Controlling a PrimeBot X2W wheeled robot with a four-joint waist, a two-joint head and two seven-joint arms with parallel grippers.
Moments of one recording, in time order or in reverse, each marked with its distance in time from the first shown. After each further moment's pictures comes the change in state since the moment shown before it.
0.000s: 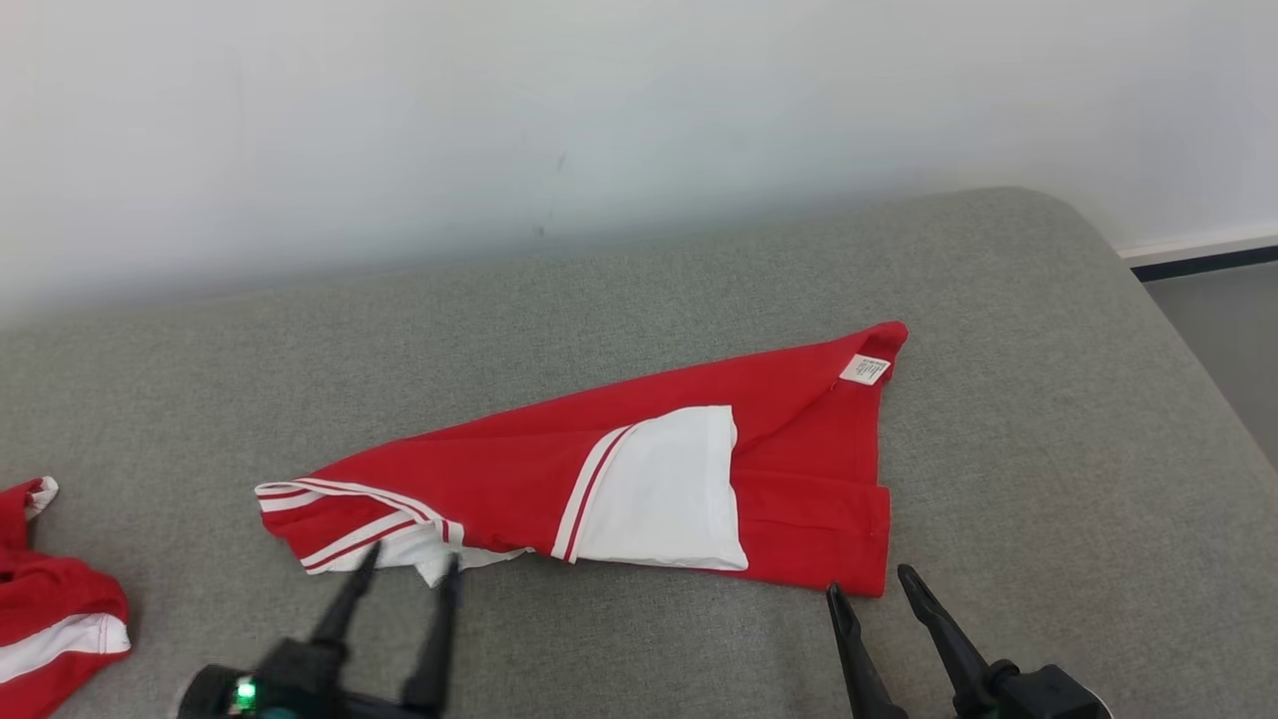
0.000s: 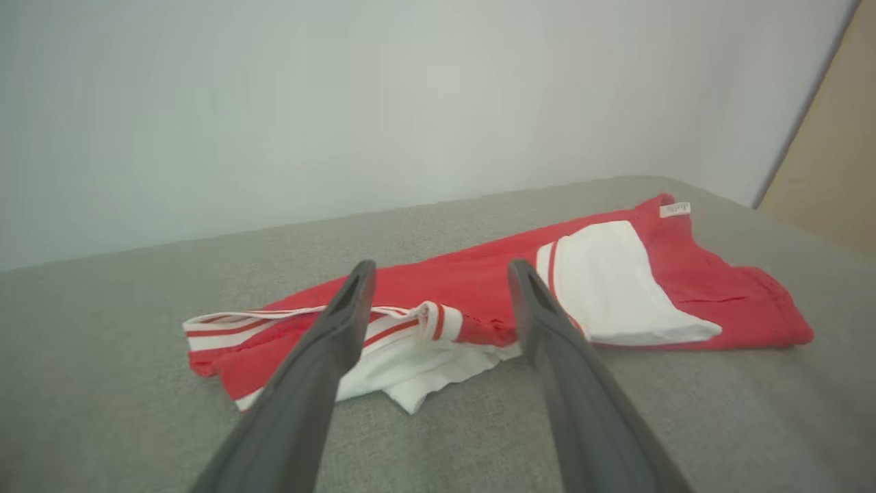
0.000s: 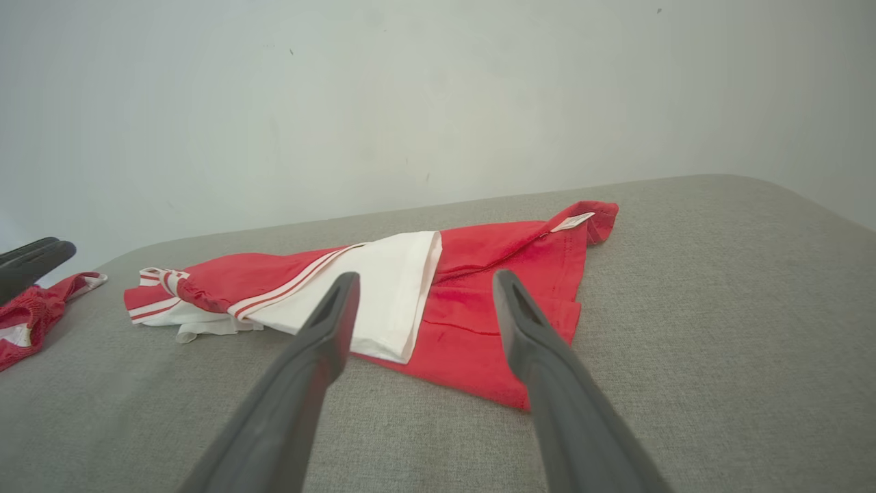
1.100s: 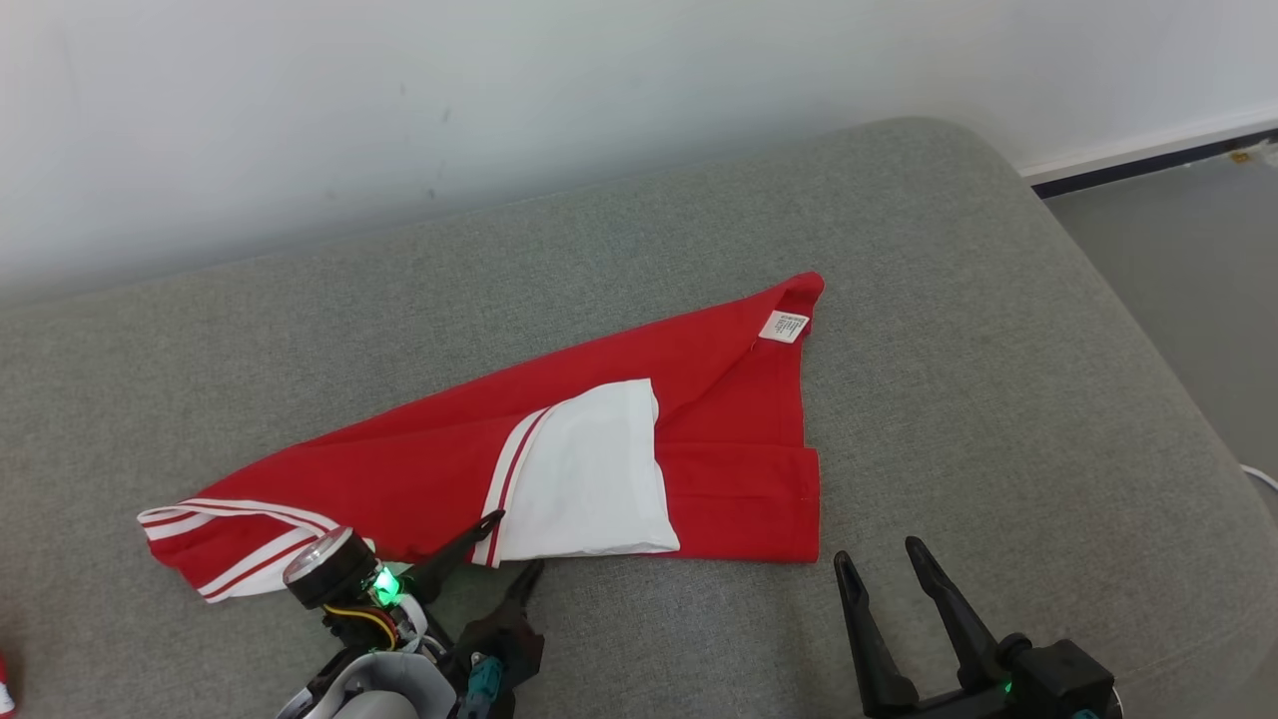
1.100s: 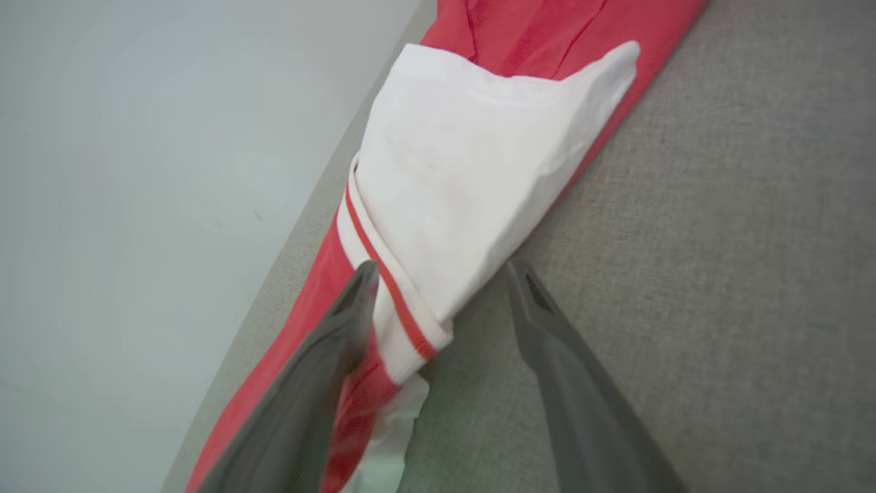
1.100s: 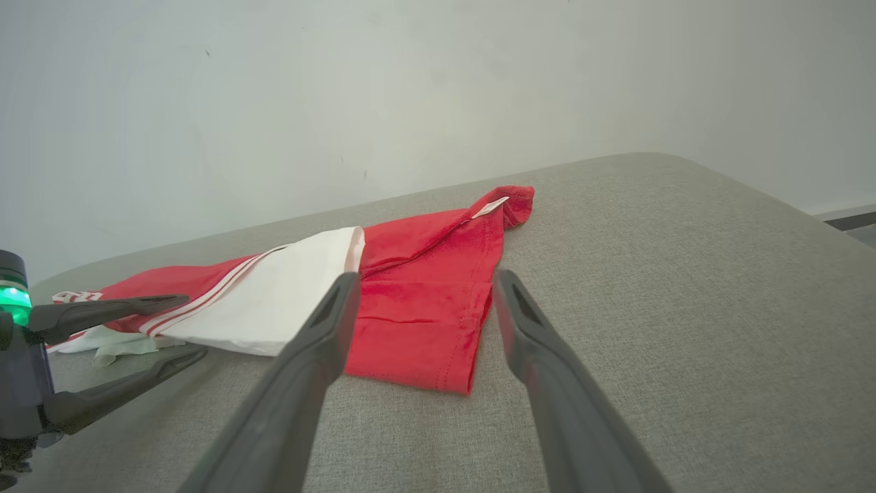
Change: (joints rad) left arm -0.416 0.069 -0.499 0.473 0.483 0.128 0.000; right arm -0.037 -0.001 -0.011 -0.002 0.035 0.000 0.000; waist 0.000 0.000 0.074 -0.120
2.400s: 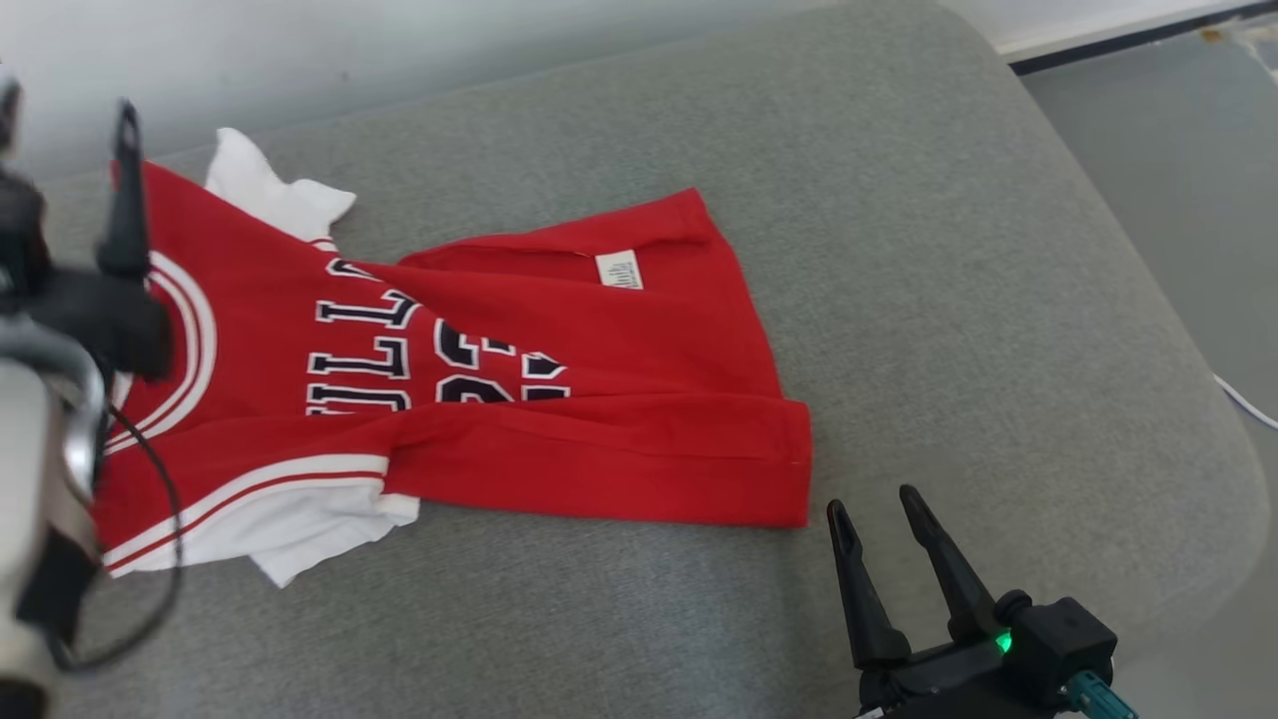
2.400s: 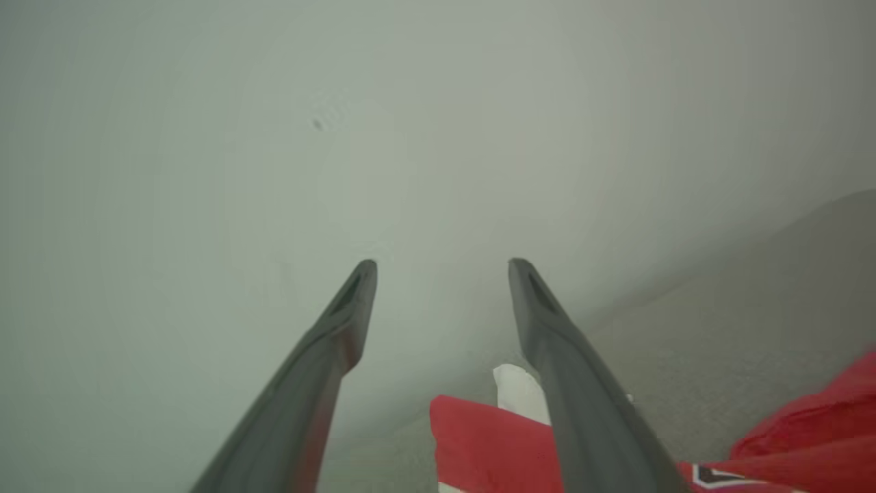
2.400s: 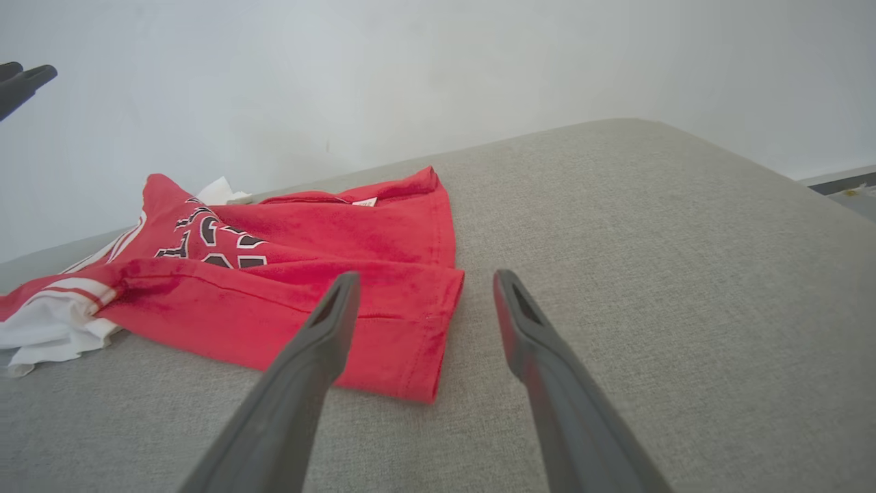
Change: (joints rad) left arm -0.350 0.191 0.454 -0.045 -0.455 -0.036 0.000; right arm -0.065 0.021 -0.006 -0.018 0.009 0.000 0.000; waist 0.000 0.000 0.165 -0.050
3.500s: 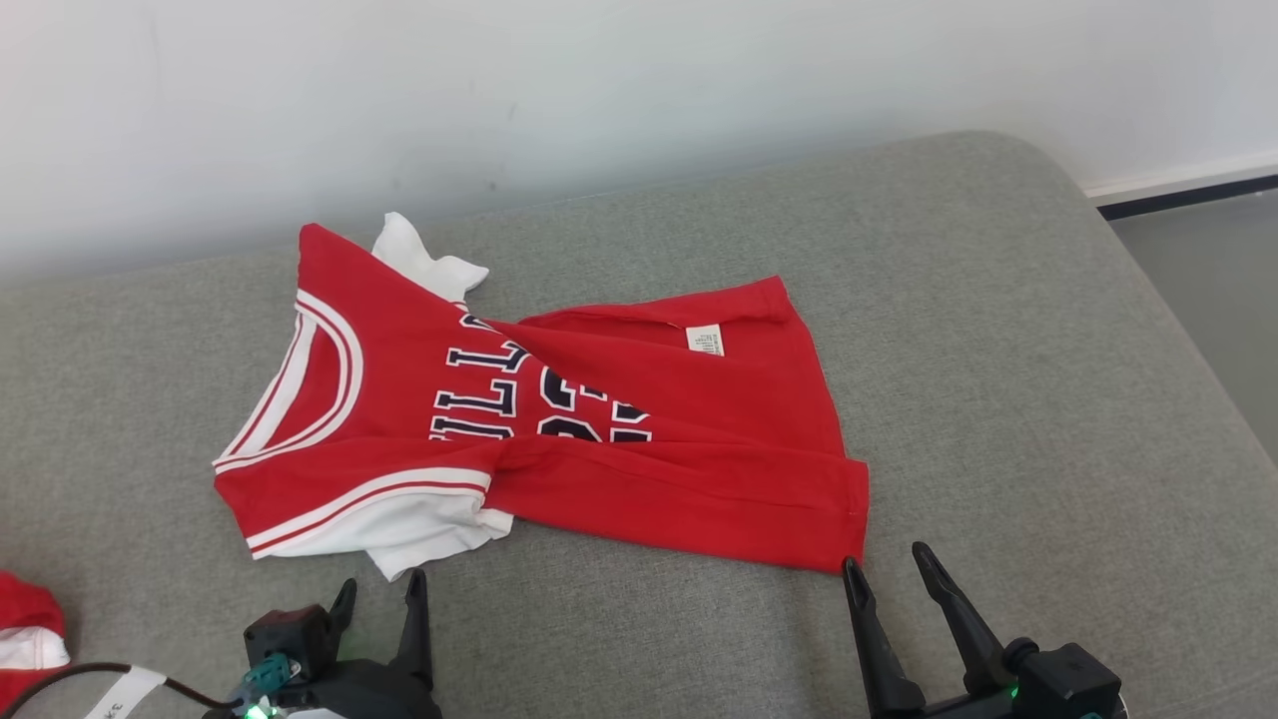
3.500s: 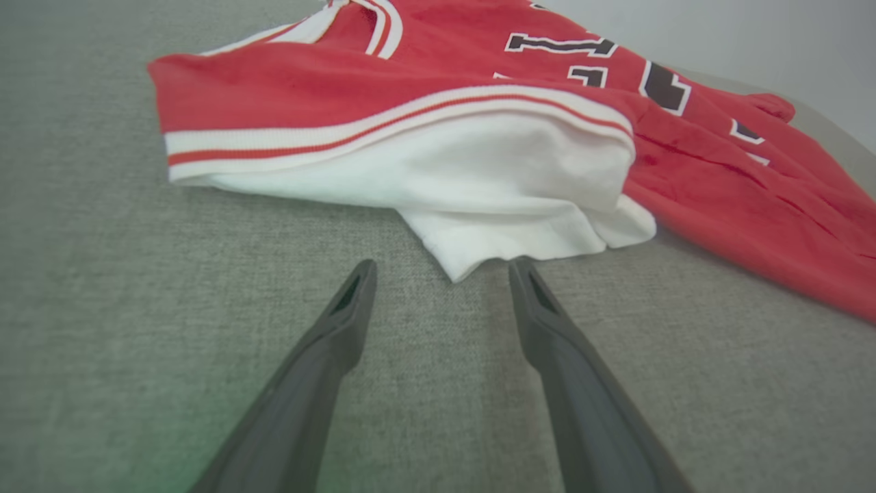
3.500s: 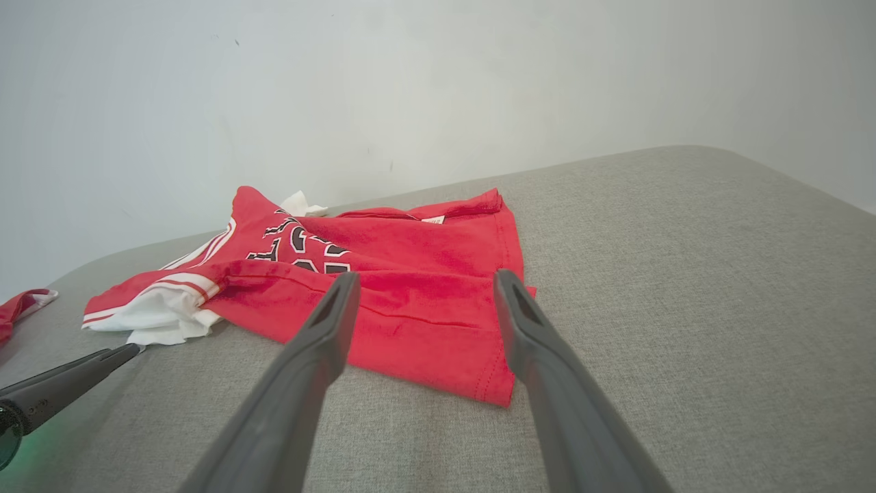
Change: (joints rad) left arm 0.585 -0.343 0.039 0.012 -0.231 0.016 0.025; right arm 0.069 -0.030 0.003 0.022 0.007 0.000 0.000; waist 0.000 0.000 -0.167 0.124
